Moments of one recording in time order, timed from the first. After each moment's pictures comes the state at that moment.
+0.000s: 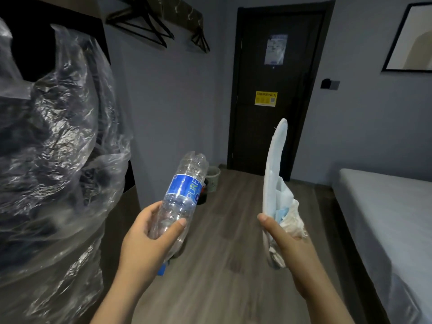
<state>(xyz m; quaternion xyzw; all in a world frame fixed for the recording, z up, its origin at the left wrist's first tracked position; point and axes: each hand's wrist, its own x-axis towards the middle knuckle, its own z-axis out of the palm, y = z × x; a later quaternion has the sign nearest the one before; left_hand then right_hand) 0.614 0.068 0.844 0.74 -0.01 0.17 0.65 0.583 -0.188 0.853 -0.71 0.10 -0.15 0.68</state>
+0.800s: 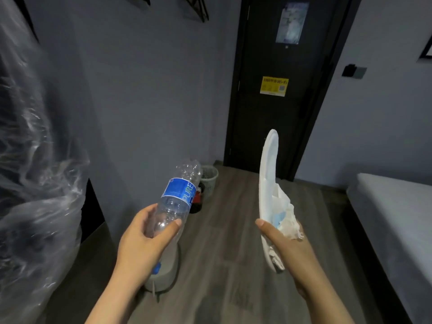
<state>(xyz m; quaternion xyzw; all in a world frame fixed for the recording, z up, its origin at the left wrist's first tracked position) 1.016 0.107 0.797 0.76 0.04 0.13 0.64 0.971 -0.164 0.804 -0.73 0.16 -0.12 0.66</state>
